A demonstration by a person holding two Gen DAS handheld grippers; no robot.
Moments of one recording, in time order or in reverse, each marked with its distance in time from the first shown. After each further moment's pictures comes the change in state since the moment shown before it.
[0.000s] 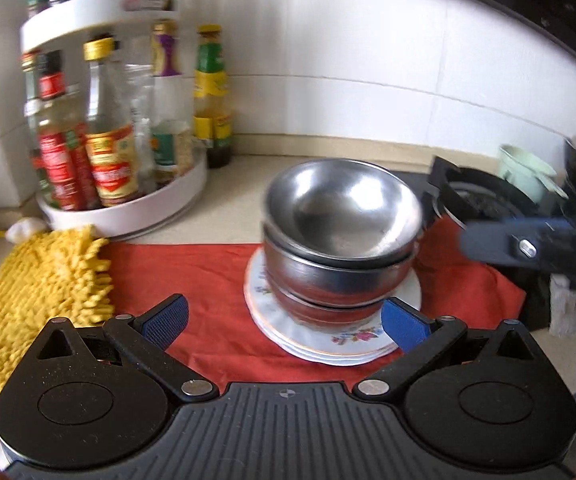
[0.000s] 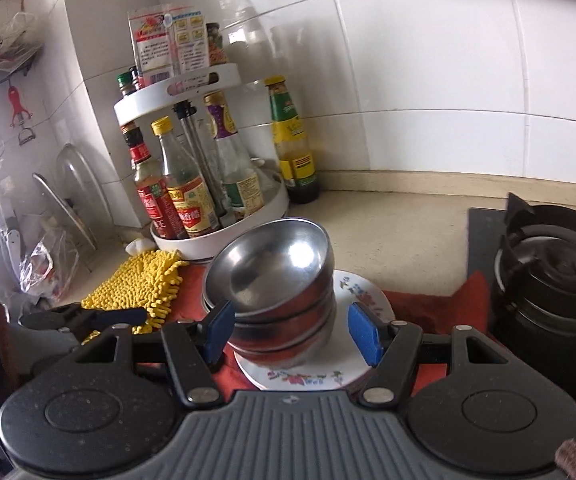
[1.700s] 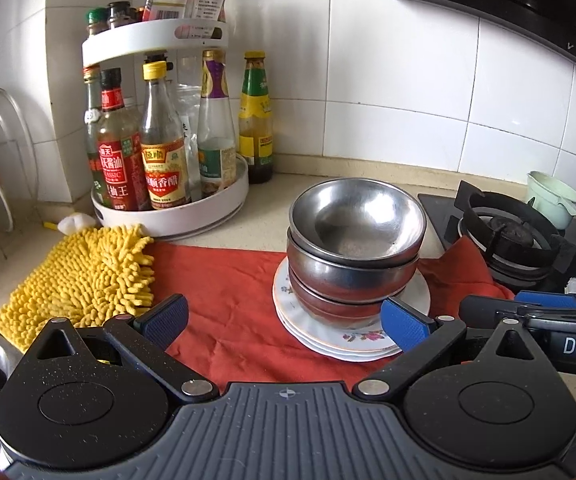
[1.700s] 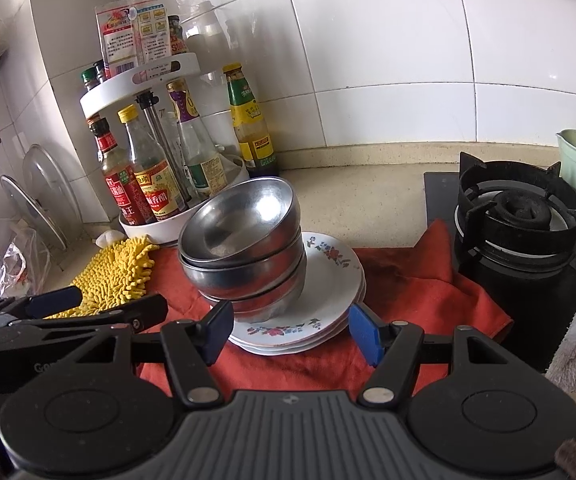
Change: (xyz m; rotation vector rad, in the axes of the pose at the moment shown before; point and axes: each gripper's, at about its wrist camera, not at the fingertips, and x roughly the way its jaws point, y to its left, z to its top) left arm -0.037 -0.014 -0.013 -0.044 -0.066 0.122; right arm -0.015 0.007 -0.036 0.078 0.024 -0.113
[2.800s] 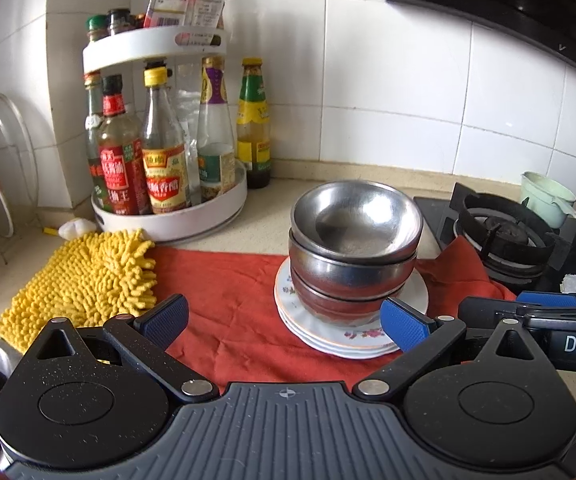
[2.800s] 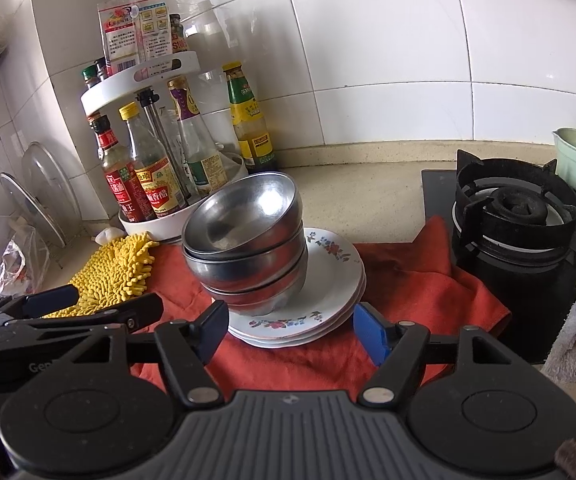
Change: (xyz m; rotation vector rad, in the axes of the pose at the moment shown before) left arm -0.010 0.005 -0.003 0.011 -0.032 -0.019; right arm -0.003 0.001 -0.003 -0.001 0.000 0.000
